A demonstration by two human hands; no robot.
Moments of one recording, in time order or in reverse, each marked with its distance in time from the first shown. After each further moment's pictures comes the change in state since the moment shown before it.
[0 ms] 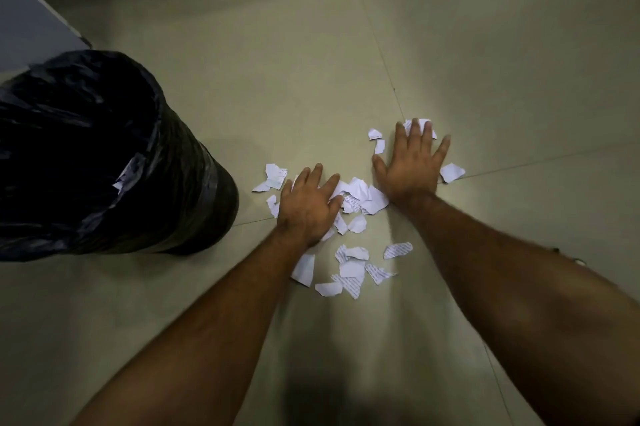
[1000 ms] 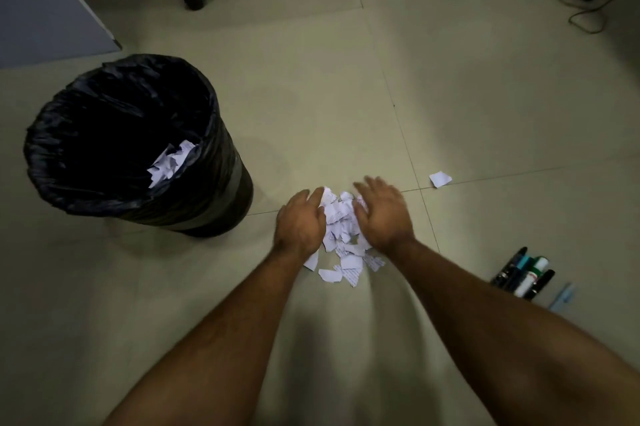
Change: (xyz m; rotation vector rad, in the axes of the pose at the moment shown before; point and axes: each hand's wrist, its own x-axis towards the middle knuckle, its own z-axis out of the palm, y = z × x) left_hand -0.061 -0.002 -0.002 -0.404 0.123 -0.138; right_hand -0.098 -0.027 -0.039 0.278 -0.237 -0.234
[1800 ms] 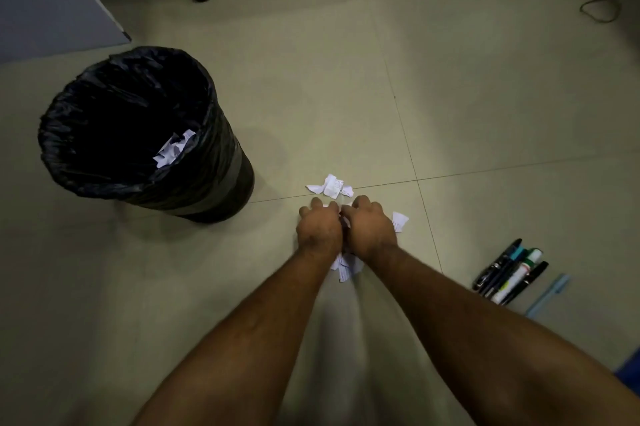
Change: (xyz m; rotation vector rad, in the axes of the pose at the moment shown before) left_hand -0.029 0.055 0.006 0.342 -0.246 -0.136; right_hand -0.037 -0.029 0.002 -0.129 -0.203 -0.006
